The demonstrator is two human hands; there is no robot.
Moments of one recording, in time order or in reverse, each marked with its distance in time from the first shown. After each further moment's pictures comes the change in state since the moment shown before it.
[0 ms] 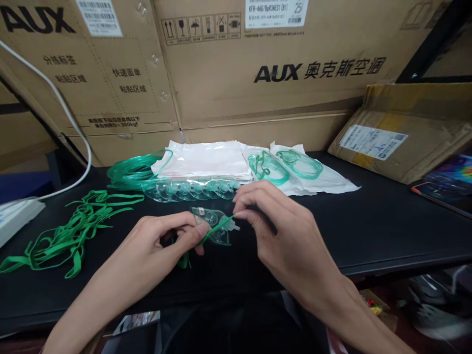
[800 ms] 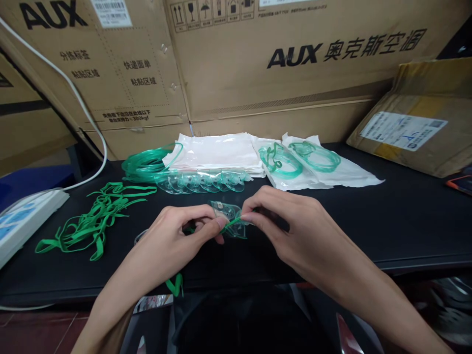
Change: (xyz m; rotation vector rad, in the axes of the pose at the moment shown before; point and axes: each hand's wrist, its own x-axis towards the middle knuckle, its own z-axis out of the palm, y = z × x) left_hand 0.002 0.006 0.005 0.080 0.019 -0.035; right_hand 0.000 0.006 -0.007 0.010 -0.248 0.065
